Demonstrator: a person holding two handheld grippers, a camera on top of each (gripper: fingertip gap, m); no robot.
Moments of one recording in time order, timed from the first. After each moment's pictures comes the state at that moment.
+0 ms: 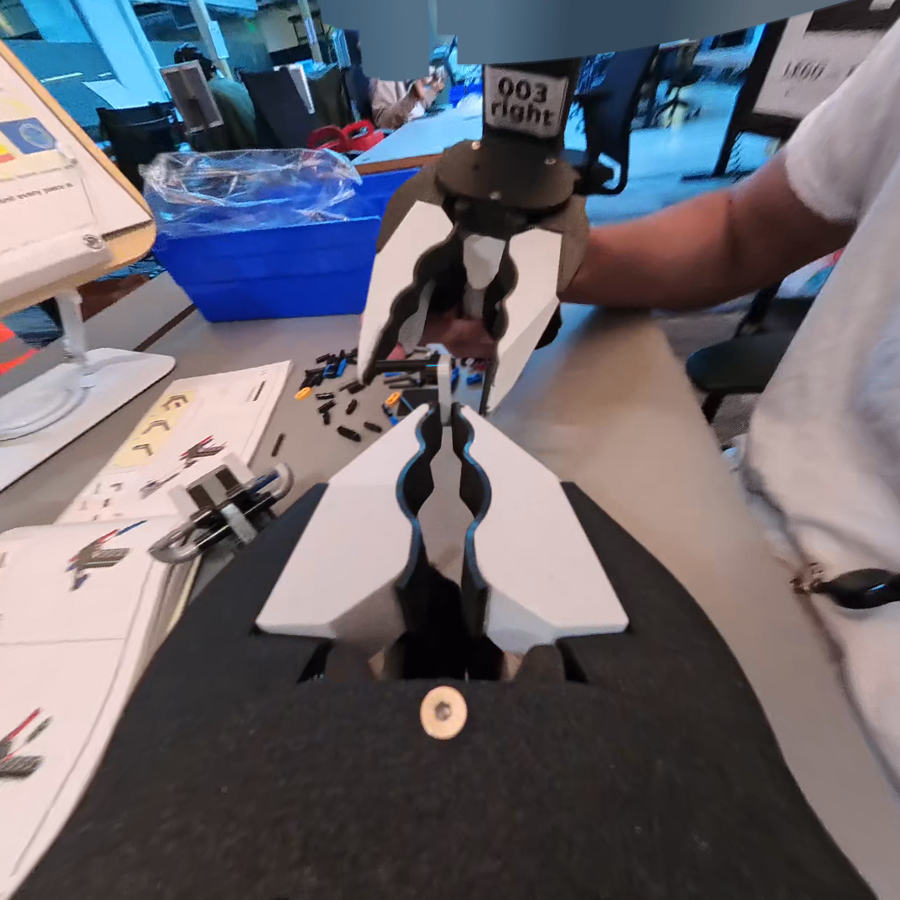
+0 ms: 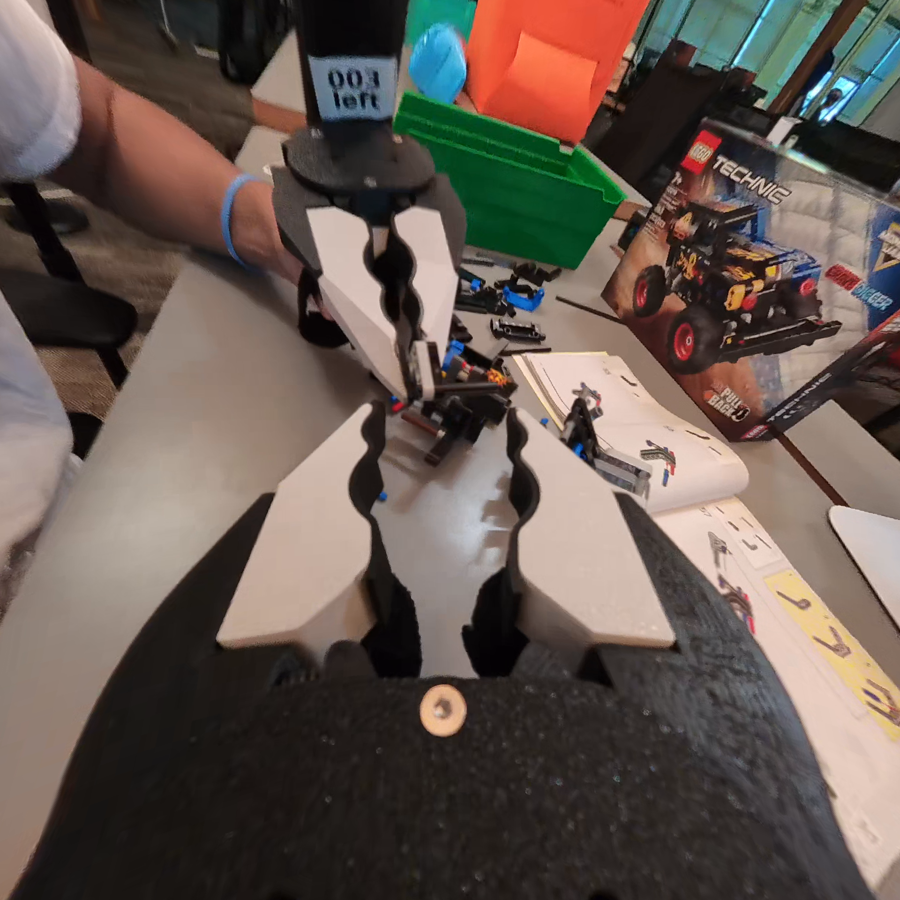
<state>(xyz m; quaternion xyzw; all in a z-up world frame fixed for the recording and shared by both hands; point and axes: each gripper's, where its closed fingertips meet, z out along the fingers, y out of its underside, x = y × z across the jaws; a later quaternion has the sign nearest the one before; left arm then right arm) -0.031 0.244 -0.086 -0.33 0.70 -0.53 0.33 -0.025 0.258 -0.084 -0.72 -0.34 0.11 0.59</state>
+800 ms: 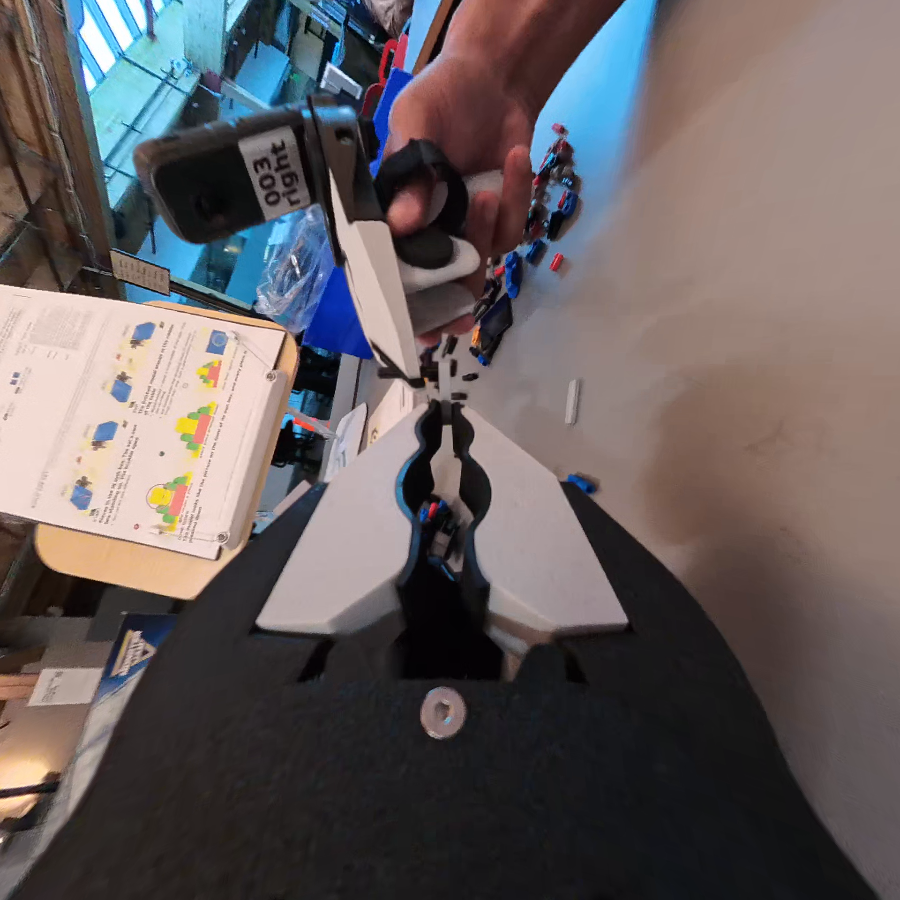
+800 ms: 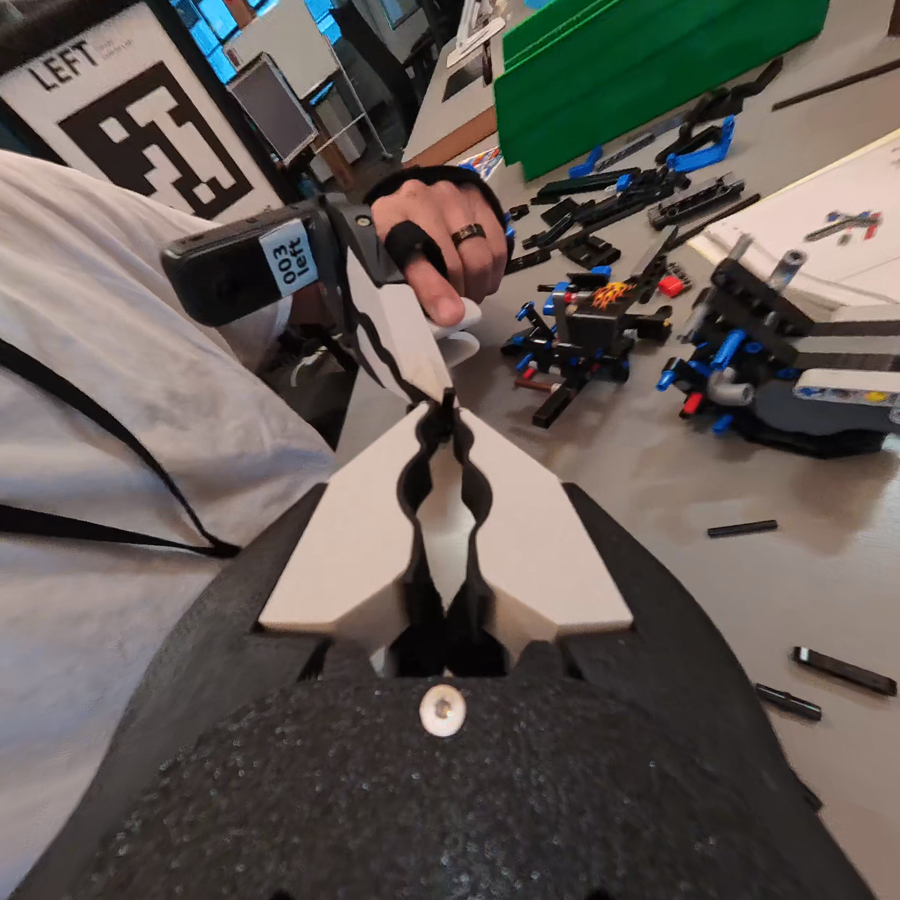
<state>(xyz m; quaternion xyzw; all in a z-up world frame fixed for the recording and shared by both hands) -0.033 0.248 -0.113 -0.11 0.78 -0.22 0.57 -0.034 0.247 -0.099 -0.77 -0.22 0.42 0.42</state>
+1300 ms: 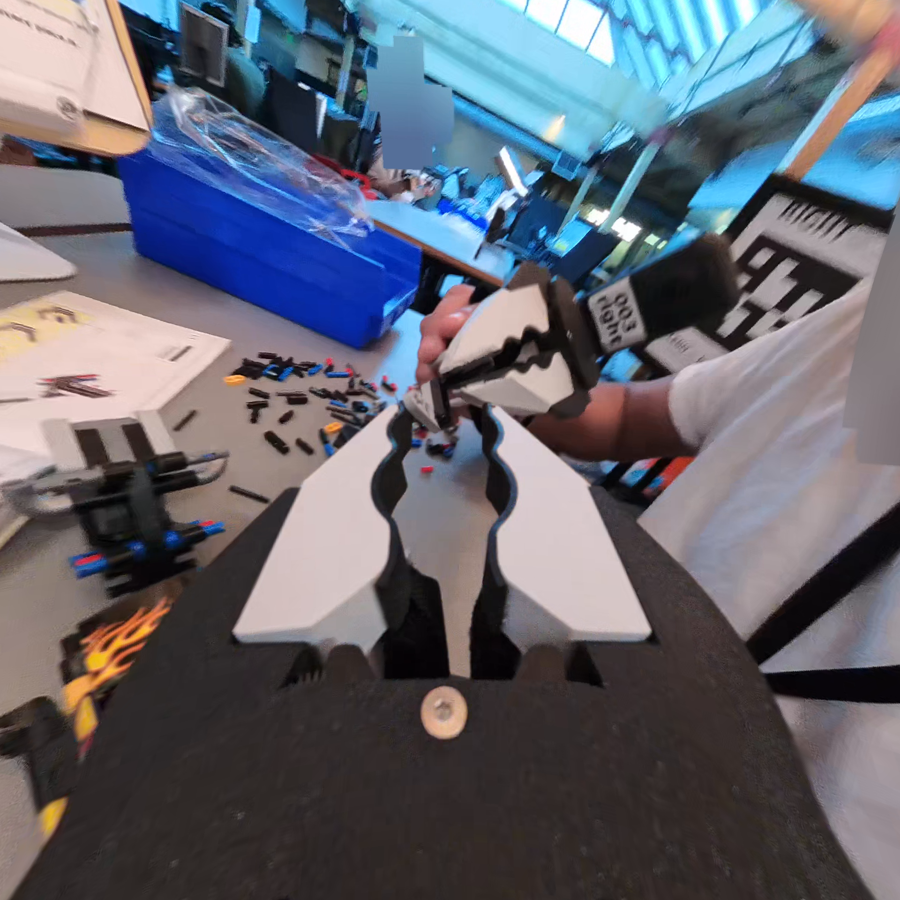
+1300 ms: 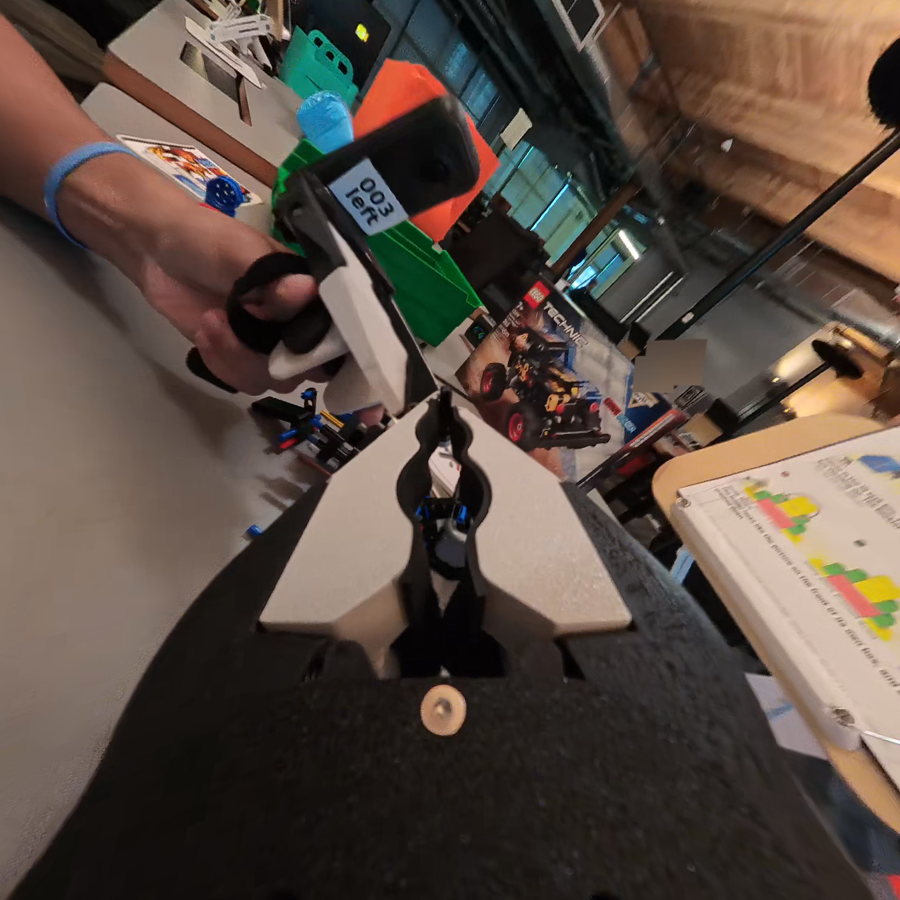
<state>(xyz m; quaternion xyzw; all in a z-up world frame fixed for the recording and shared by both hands) -0.022 0.248 -0.061 -0.45 0.56 -0.67 0.19 -0.023 0.263 -0.047 -0.62 -0.36 -0.10 0.69</state>
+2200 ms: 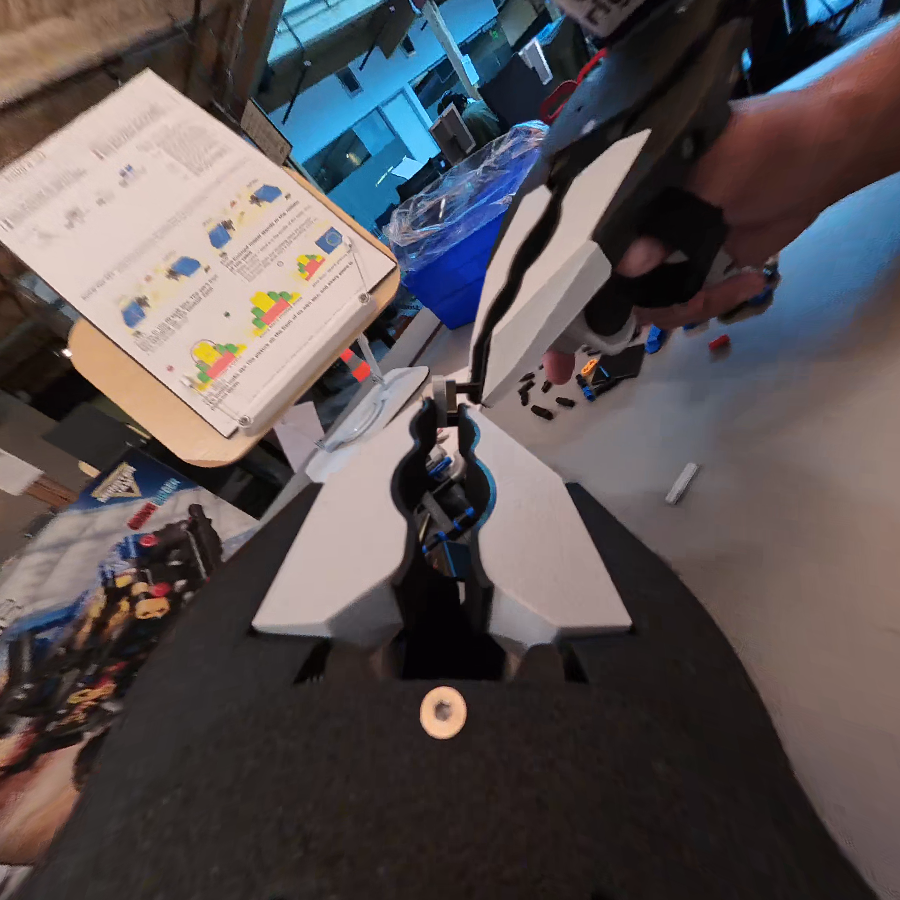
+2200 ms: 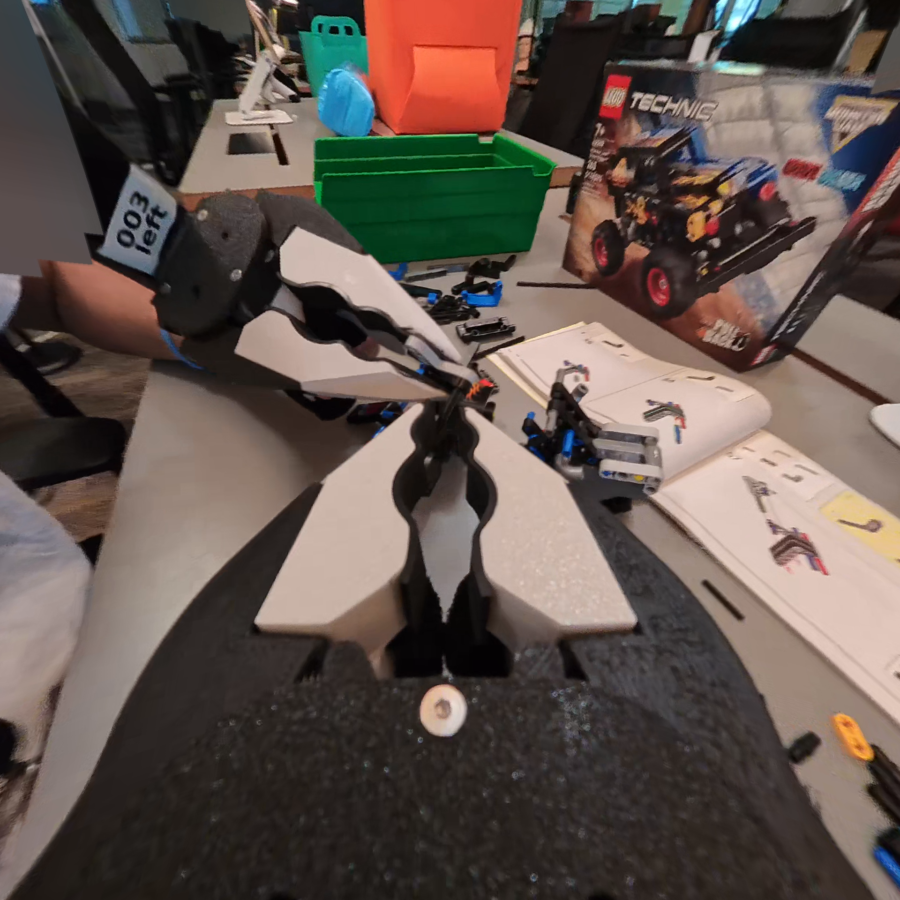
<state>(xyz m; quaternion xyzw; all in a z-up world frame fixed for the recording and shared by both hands) -0.016 0.287 -0.077 -0.30 0.66 -0.31 0.61 -0.020 0.282 -0.083 -0.76 -0.21 0.15 0.60</state>
